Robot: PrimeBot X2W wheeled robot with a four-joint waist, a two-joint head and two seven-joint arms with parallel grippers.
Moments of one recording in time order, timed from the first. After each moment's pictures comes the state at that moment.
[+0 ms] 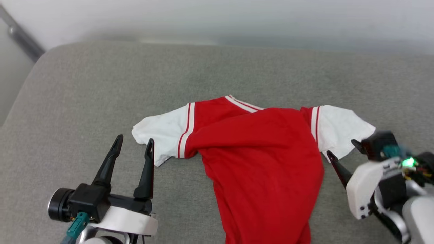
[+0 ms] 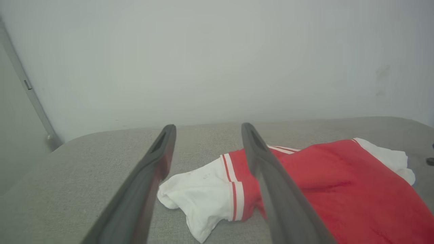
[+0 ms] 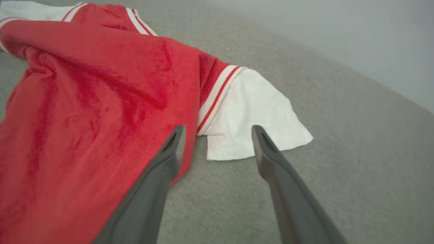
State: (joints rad) left arm -0.05 0.37 -0.33 -0.16 -0.37 0.17 -0.26; right arm -0.18 -0.35 0.20 0.00 0.17 0.13 0.39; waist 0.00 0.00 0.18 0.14
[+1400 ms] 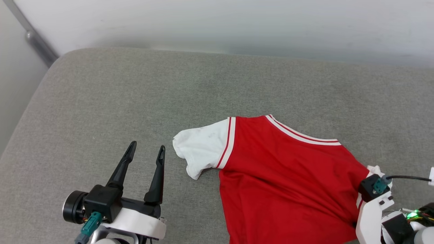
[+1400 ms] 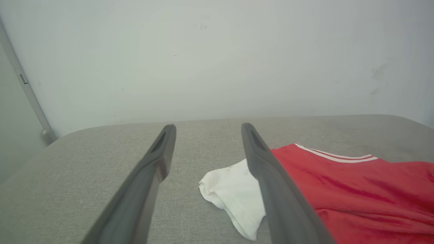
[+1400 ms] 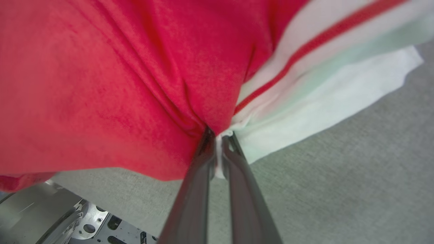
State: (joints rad) left arm -0.04 0.24 -0.25 -0.06 -0.28 0.03 -0.26; right arm -0.09 -0.52 0.32 0.06 0.42 0.13 0.87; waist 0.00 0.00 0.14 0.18
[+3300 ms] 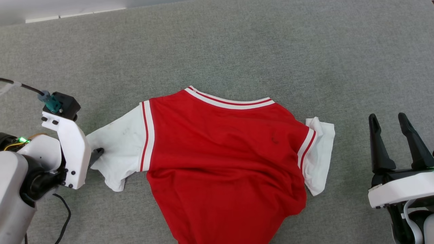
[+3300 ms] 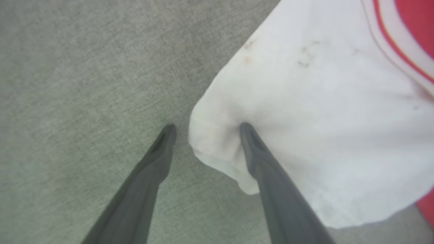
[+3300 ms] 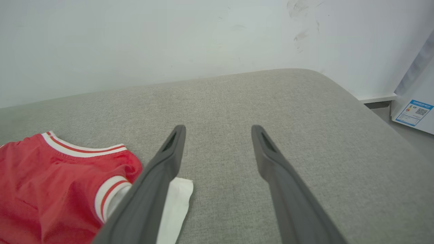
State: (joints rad) left arm -0.49 0.72 -0.40 0.15 -0.71 -0.13 0.89; right arm -0.10 -0.11 -0.10 -0.12 0.24 0.13 0.00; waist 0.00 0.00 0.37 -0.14
